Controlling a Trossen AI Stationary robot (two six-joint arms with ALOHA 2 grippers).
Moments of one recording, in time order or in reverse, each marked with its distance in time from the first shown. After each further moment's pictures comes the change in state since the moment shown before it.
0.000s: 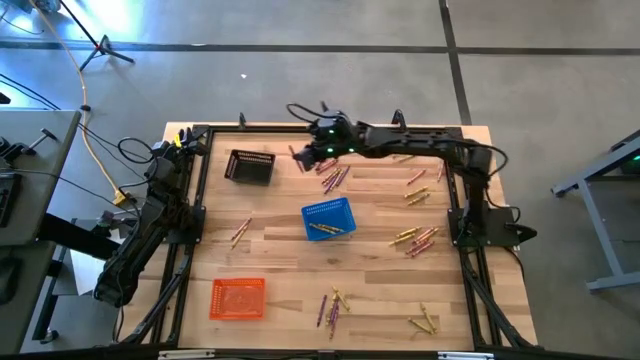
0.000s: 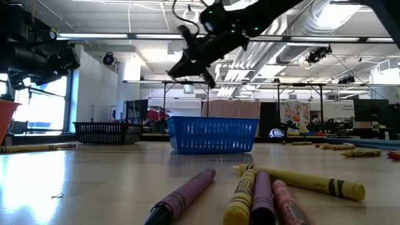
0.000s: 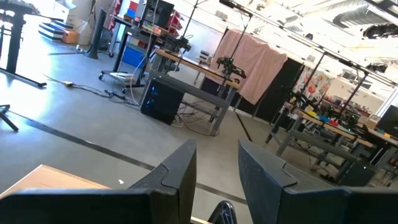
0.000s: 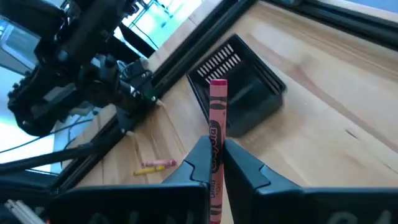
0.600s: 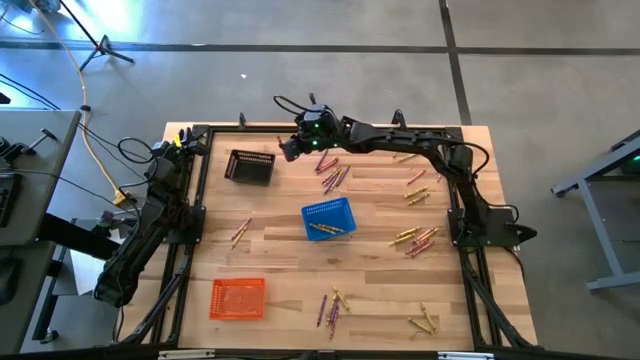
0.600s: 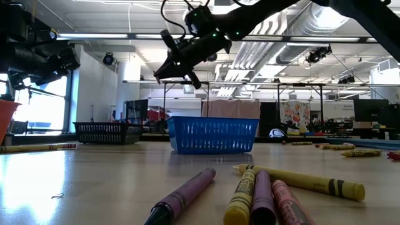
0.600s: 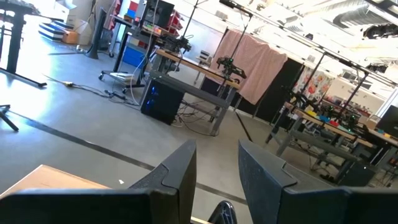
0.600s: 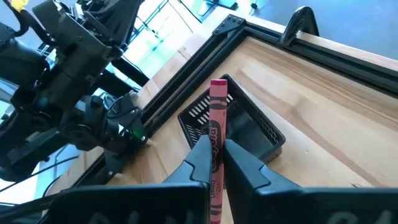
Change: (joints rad) left arm 0.000 0.000 0.000 0.000 0.000 0.000; right arm 0.002 0.146 0.211 -0.016 0.089 0.026
